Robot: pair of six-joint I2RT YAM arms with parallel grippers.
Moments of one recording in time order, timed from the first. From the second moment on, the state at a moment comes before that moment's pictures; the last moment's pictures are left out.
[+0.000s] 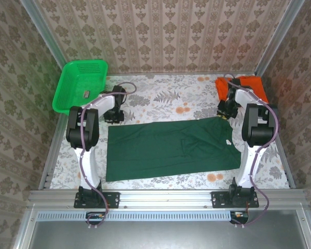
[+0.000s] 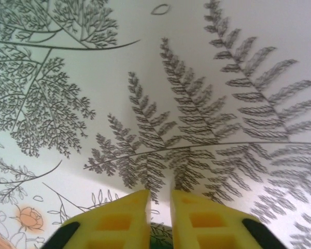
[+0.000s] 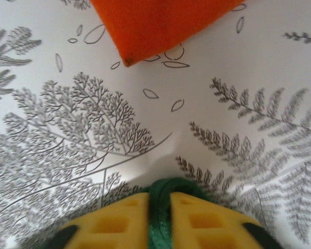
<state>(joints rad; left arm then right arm) -0.26 2.08 1.49 -0.88 -0.27 -0.26 -0.12 2.09 1.54 -0.85 -0.10 0.40</state>
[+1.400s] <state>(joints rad) -0.25 1.94 1.30 -0.84 -0.24 -0.26 -0.17 2.08 1.49 -0.80 -0.15 0.40</state>
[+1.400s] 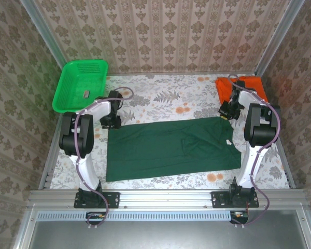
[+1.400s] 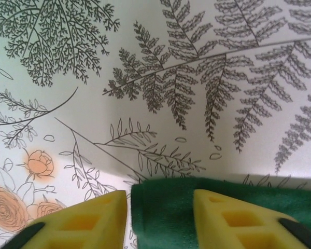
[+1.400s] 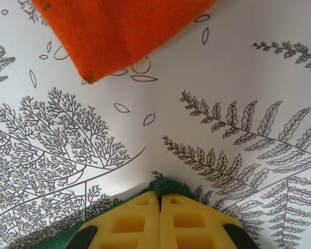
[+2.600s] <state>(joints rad) -0.37 2.01 1.69 -1.08 -0.35 -0.34 -0.13 1.64 1.21 -0.72 -0.30 0.50</state>
